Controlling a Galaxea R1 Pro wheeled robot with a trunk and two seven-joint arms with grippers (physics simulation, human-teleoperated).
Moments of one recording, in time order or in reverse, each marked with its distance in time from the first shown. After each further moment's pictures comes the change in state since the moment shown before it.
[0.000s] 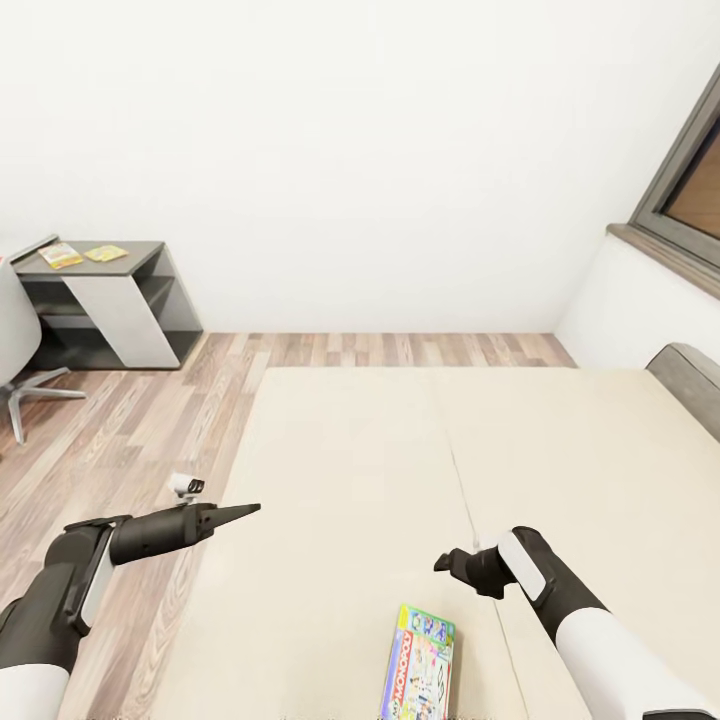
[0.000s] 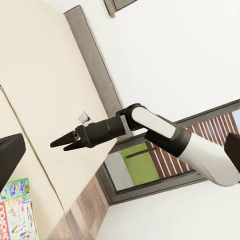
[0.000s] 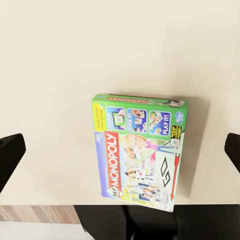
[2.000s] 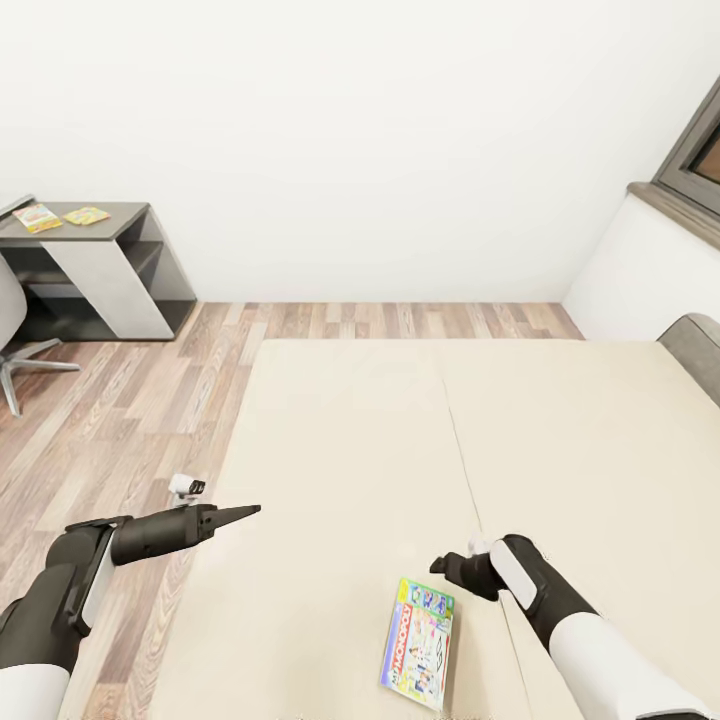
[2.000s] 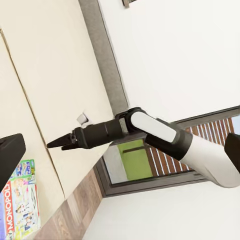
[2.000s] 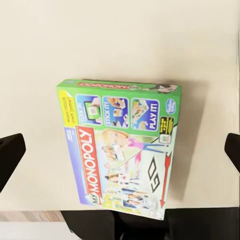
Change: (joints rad) left arm 0.000 -0.001 -0.001 0.005 -0.007 -0.003 0.004; right arm 0.006 0.015 0.051 0.037 0.003 -0.109 0.002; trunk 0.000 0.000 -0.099
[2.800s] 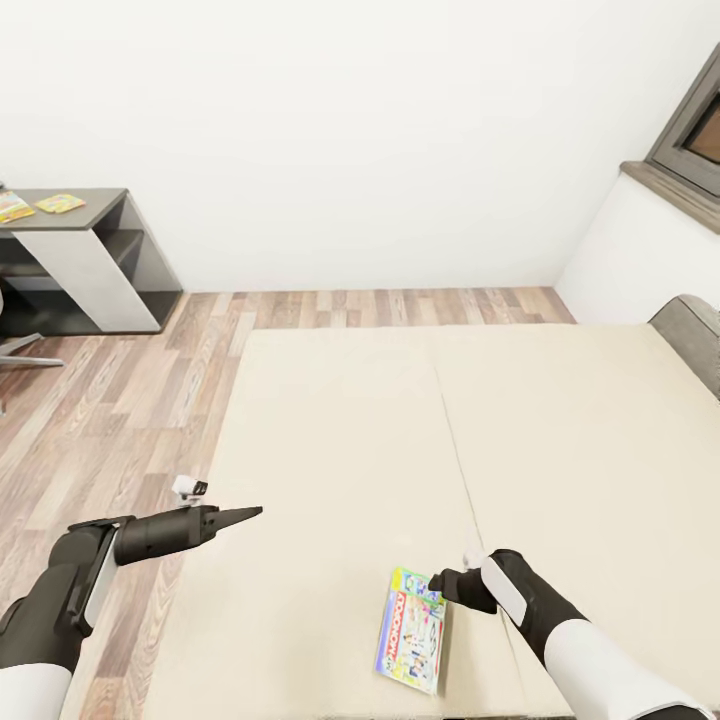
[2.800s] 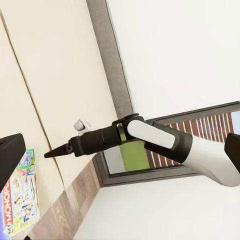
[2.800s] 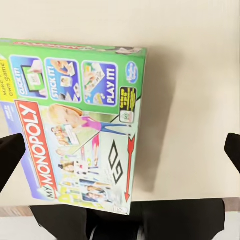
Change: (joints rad) left arm -0.001 -0.003 -0.008 0.000 -0.012 0.000 0.004; right arm -0.001 0.005 0.136 0.088 -0.006 -0.100 0.000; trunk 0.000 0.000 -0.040
